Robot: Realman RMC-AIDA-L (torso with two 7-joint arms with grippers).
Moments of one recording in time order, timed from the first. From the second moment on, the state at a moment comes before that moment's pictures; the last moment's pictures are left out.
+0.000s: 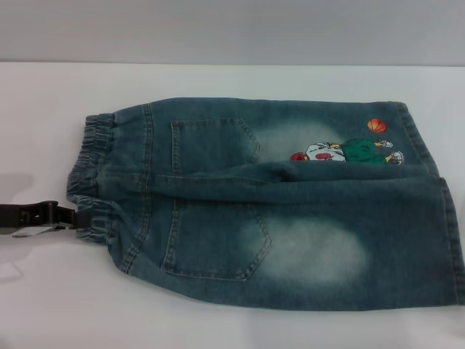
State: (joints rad) left arm -0.47 -1.93 0.73 0.67 2.24 1.47 -2.30; right arm 0.65 1.98 -0.74 -0.88 -2.92 -1.83 1.70
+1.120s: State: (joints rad) left arm -0.47 -1.93 0.73 0.67 2.24 1.47 -2.30; right arm 0.68 2.01 -0.74 -0.87 -2.91 -1.79 1.70
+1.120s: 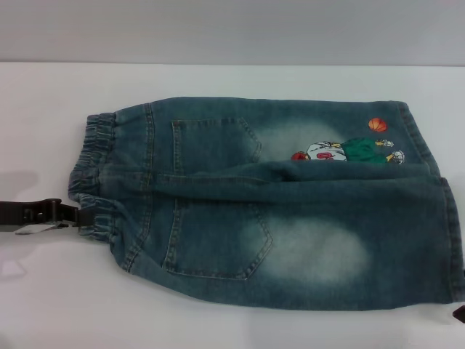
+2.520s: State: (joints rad) left arm -0.48 -1.93 0.73 0.67 2.24 1.47 -2.29; right arm 0.69 2.04 -0.74 -0.92 -2.89 -1.83 1.70
